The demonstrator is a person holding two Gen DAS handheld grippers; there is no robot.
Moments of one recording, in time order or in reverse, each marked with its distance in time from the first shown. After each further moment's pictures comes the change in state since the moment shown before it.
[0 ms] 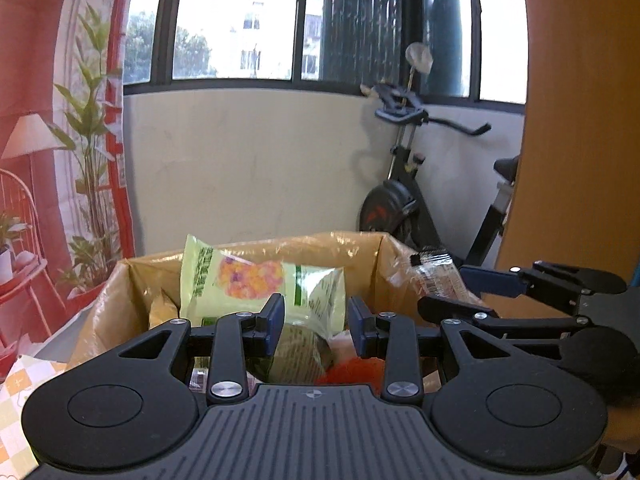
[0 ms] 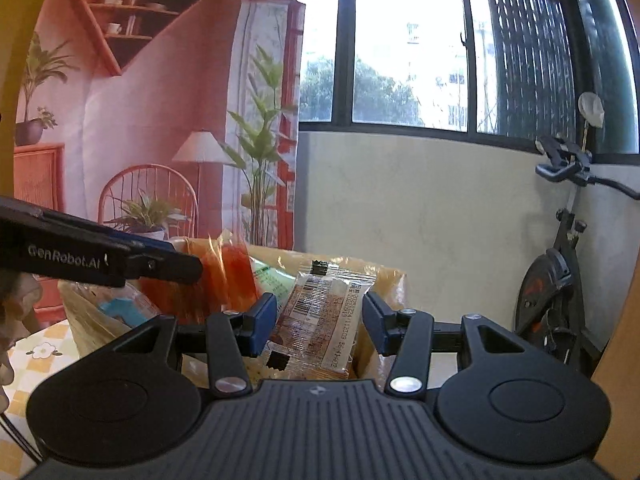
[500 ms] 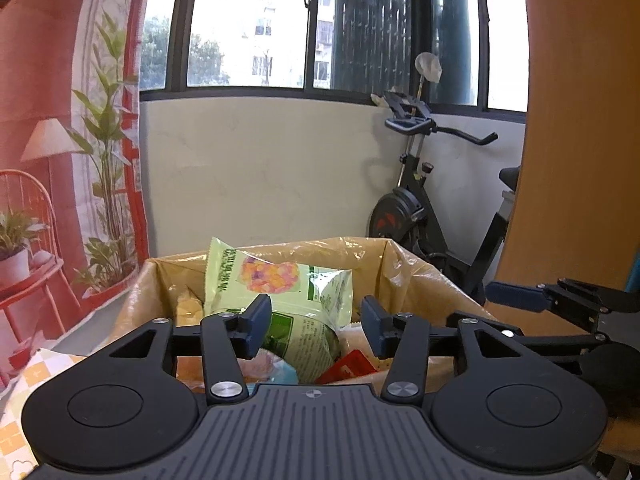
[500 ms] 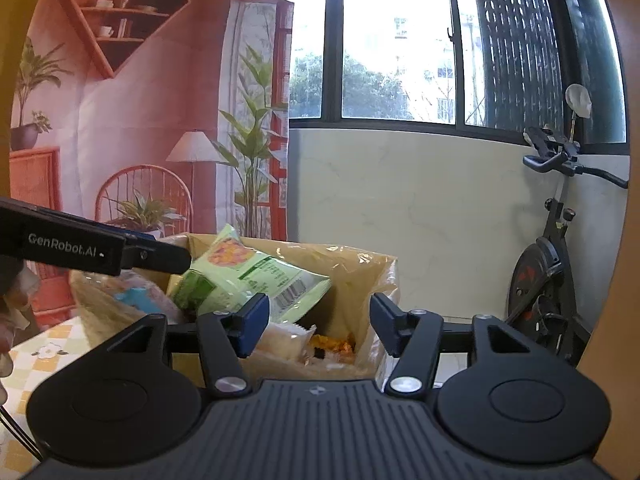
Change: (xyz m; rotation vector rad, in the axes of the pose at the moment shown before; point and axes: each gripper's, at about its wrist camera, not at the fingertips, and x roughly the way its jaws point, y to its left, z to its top) left arm -0.044 0.004 -0.001 -0.011 -0.036 0.029; right arm -0.034 0.007 -0.007 0.029 -0.001 -0.028
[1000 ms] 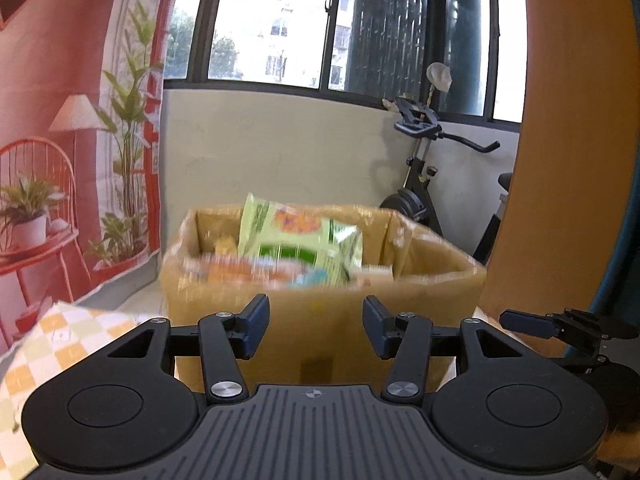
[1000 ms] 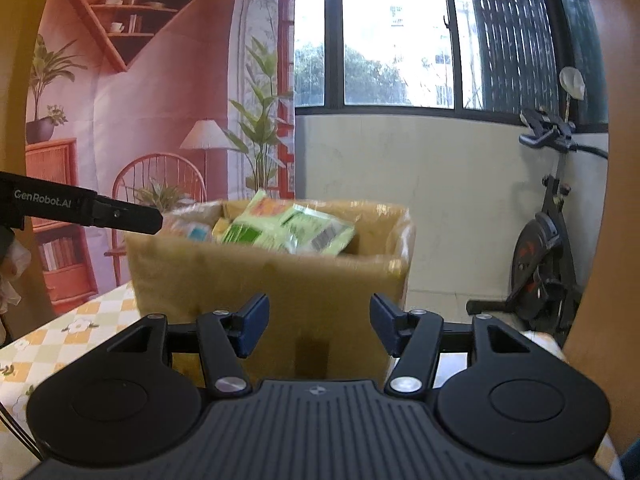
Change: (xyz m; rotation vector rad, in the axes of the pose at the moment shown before) left arm -0.056 0.014 -0.058 -0.071 -0.003 0.004; right arm -0.057 0.033 -0.044 0.029 0.041 0.004
